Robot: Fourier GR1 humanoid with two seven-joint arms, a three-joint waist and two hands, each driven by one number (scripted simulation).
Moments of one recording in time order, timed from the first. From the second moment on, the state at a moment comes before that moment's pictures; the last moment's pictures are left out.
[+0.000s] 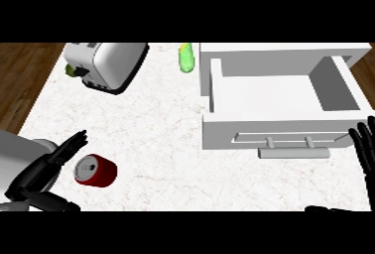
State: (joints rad) left arm -0.07 0.39 0.16 -1.04 -0.20 -0.63 -0.59; right arm 0.22 -0.05 -0.21 -2.05 -0.05 0.17 0.05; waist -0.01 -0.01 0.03
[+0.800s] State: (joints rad) left arm -0.19 0.38 0.11 -0.77 -0.21 -0.56 -0.69; right arm 0.25 -0.05 -0.22 -2.11 -0.08 0.19 0.07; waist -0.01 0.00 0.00
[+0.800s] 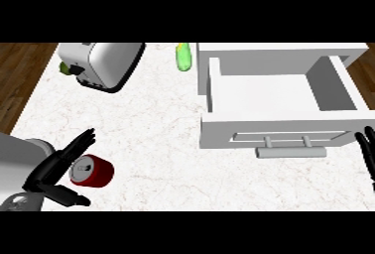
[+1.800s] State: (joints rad) left arm -0.27 0.32 0.02 -0.70 -0.20 -0.54 -0.70; right arm 0.28 -0.04 -0.24 -2.16 -0.10 0.21 0.10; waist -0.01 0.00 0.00
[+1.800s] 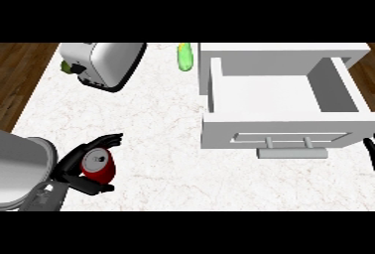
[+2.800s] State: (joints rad) left arm -0.27 0.15 0.22 -0.88 0.05 -0.24 -0.47; right arm 0.32 -0.01 -0.25 -2.18 -0.10 0.21 0.07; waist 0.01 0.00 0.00
